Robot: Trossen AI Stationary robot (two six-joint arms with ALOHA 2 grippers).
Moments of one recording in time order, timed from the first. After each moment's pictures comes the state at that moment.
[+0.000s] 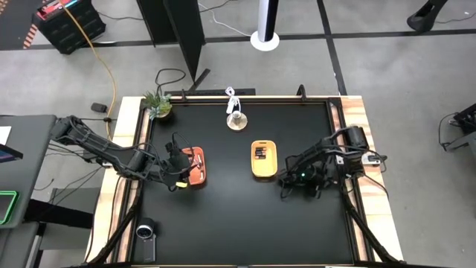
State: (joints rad) left arm -0.37 1.02 0.66 -0.51 -0.74 -0.34; right arm 0.07 1.98 0.79 -1.24 -0.16 0.52
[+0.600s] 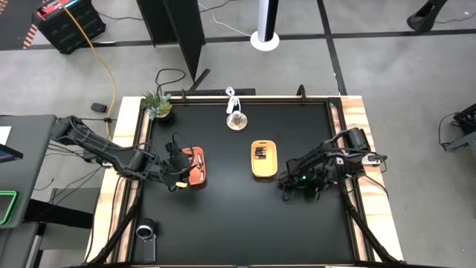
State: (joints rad) left arm -0.37 1.02 0.66 -0.51 -0.74 -0.34; right arm 0.14 1.98 0.77 -1.21 -0.16 0.66
